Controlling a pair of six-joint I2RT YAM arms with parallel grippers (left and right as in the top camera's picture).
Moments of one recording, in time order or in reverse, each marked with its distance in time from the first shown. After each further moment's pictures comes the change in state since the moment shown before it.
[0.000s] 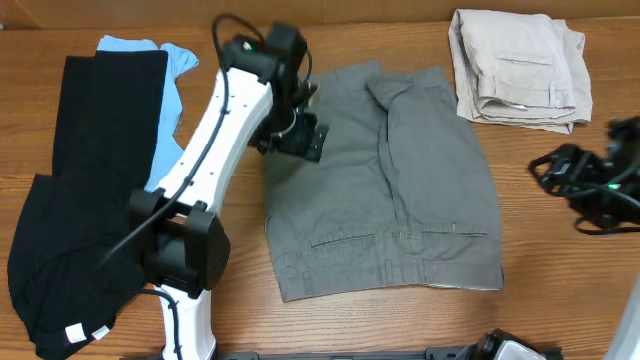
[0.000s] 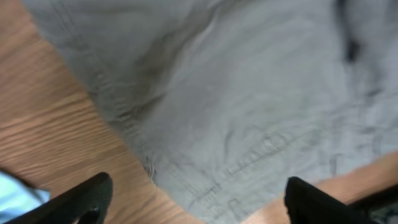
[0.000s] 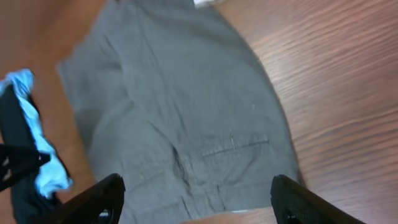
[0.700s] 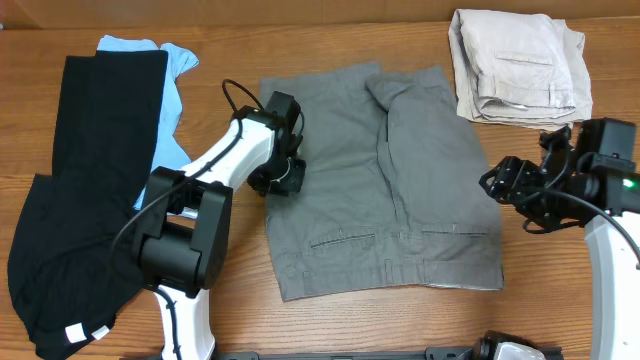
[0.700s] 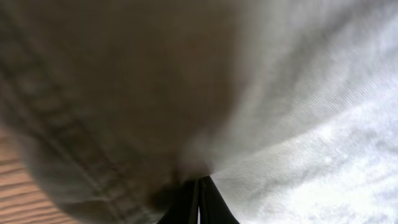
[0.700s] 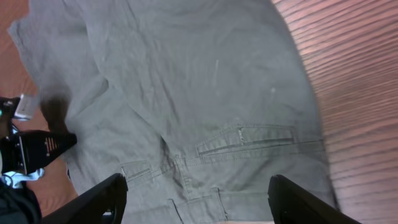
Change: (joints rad) left arm 0.033 0.000 -0.554 0.521 -0.072 -0.083; right arm 0.212 0.002 -0.277 0.235 0.079 0.141
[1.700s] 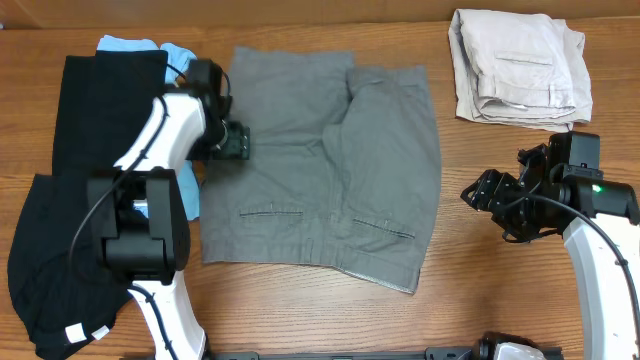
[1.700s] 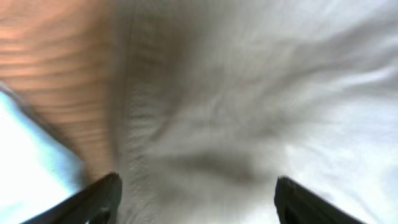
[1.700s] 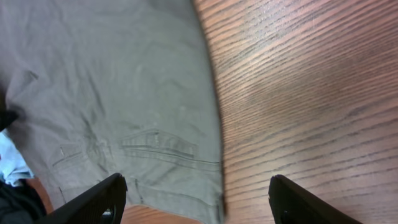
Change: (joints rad) left arm 0.284 0.012 0.172 -0.043 -0.093 0.064; right arm 0.058 -0.002 -0.132 0.065 0.002 0.111
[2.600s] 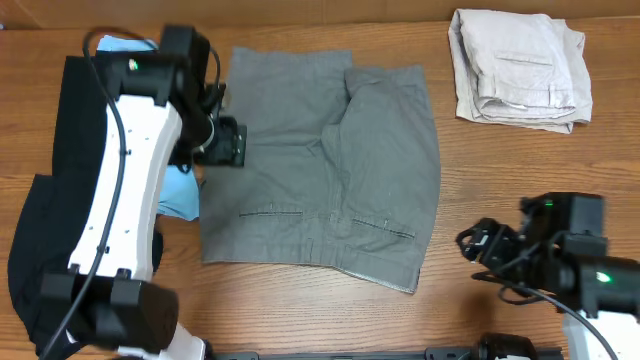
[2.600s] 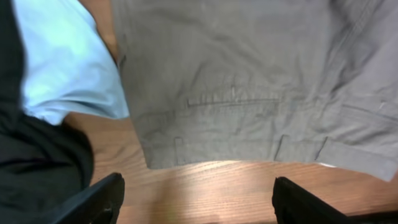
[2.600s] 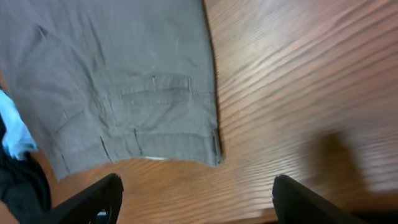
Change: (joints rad) left arm -0.067 -0.355 0.154 -0.532 0.057 -0.035; right arm 0.091 -0.383 -0.122 -0.203 0.028 0.108
